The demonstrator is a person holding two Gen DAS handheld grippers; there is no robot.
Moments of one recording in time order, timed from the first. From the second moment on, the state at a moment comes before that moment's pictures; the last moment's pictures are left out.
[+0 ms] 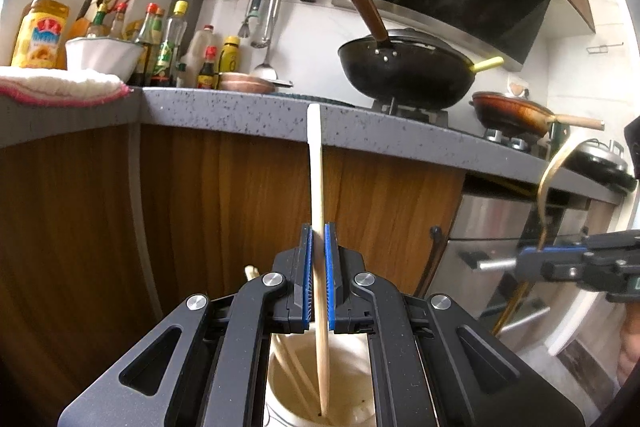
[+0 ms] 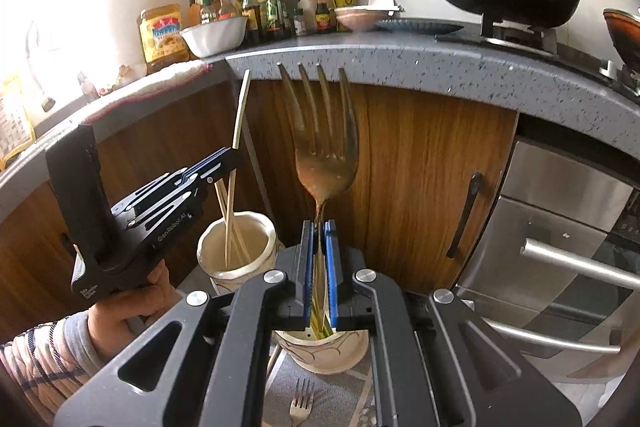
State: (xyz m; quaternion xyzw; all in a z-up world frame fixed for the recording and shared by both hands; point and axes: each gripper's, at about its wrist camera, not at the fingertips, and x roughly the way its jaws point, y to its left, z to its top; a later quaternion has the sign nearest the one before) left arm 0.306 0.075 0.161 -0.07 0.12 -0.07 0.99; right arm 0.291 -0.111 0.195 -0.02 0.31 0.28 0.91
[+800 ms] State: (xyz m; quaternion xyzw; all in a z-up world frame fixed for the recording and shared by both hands) left arm 0.312 0.069 0.129 -0.05 0.16 -0.05 0.99; right arm 0.333 -0.084 0.136 -0.02 0.38 0.27 0.88
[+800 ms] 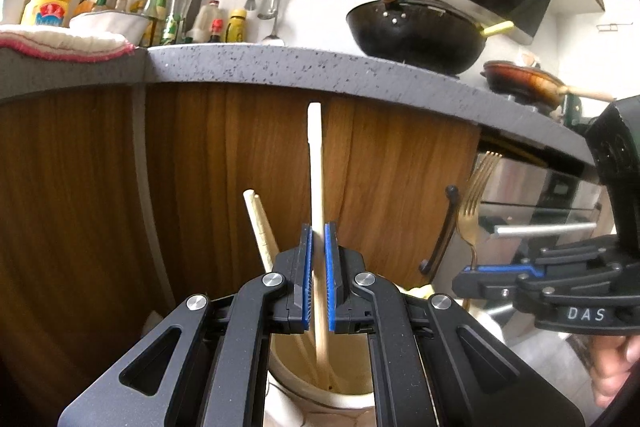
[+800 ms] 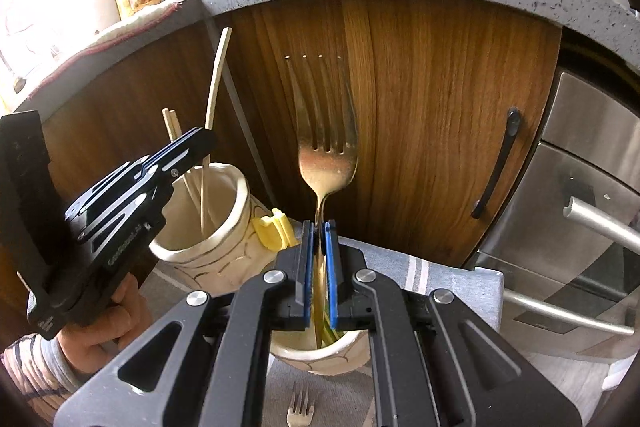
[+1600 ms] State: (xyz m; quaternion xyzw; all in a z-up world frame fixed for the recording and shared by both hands) left arm 0.266 0.058 0.156 -0.02 0.13 -0.05 0.99; right arm 0.314 -0.111 0.146 0.00 0.36 0.27 0.89
